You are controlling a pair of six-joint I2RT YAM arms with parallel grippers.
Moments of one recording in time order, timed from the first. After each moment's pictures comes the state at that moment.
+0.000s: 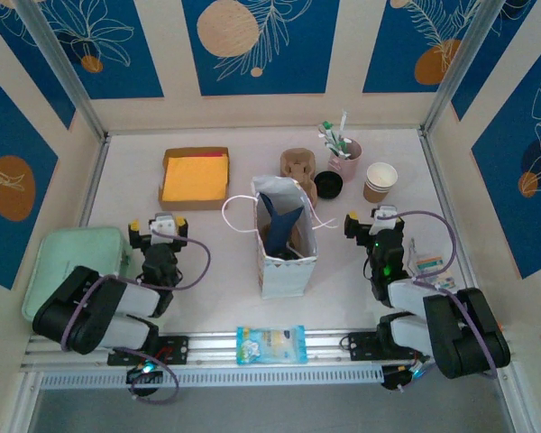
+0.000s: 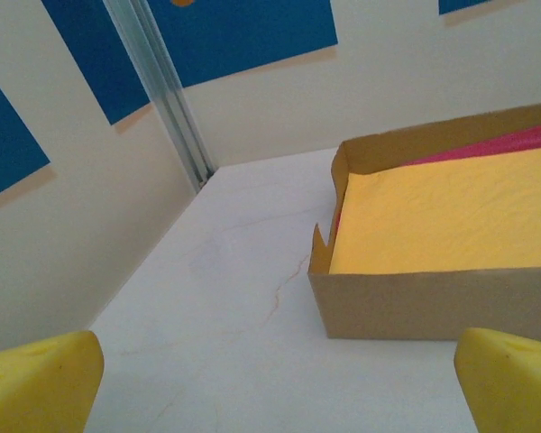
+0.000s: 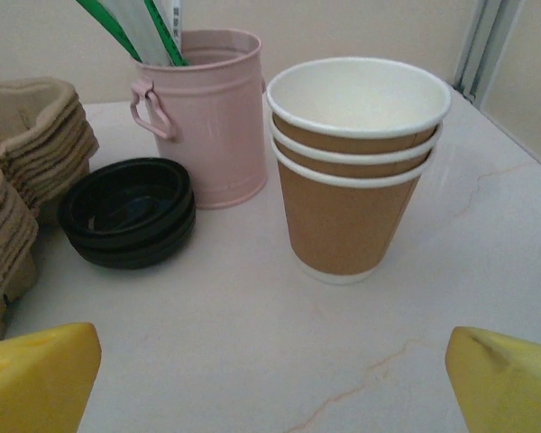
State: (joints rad) left arm -0.37 1.37 0.06 1.23 -0.68 0.21; right arm 0.17 1.18 0.12 0.82 0.24 0.09
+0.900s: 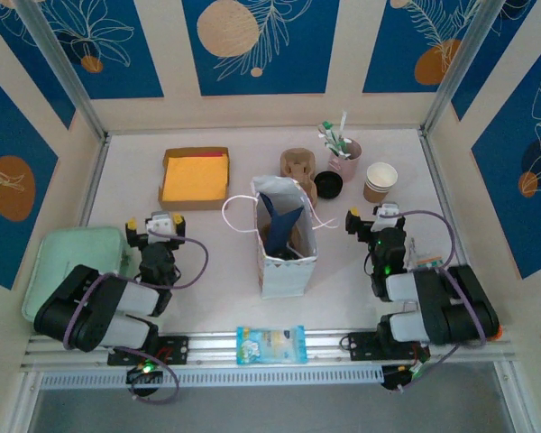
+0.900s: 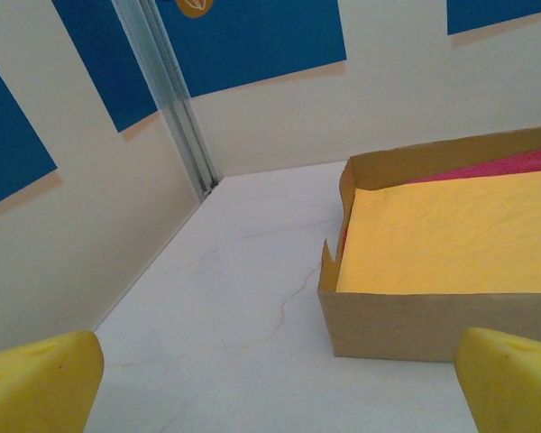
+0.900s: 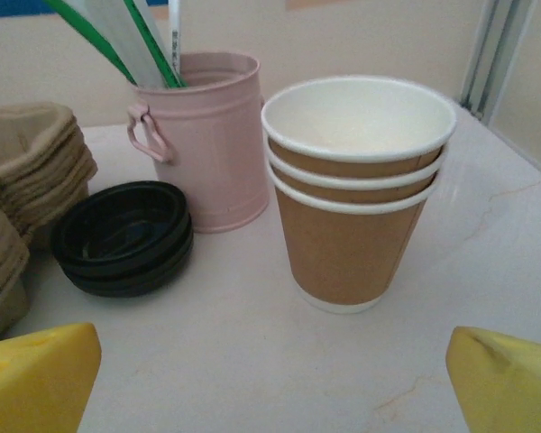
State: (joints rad) left arm -0.34 1.38 0.06 1.27 -0.65 0.21; right arm 0.10 1.44 0.13 1.10 0.15 0.08
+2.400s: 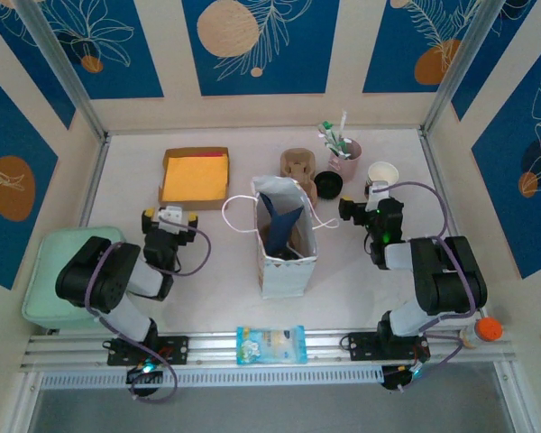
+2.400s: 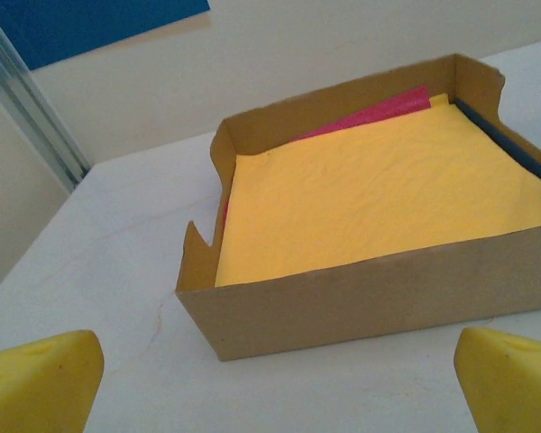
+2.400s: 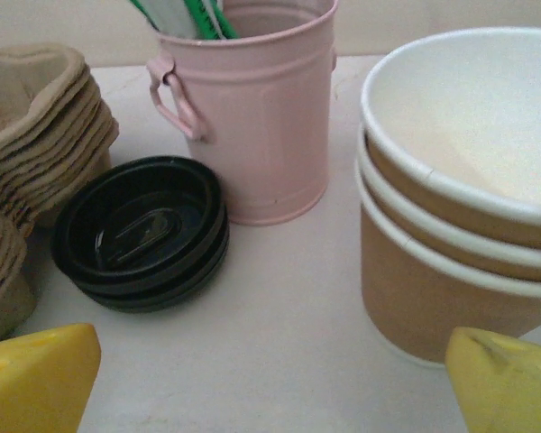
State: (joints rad) left arm -0.22 1.62 0.19 1.25 -0.28 0.20; right arm 0.04 1.54 0.40 0.77 -0.06 0.05
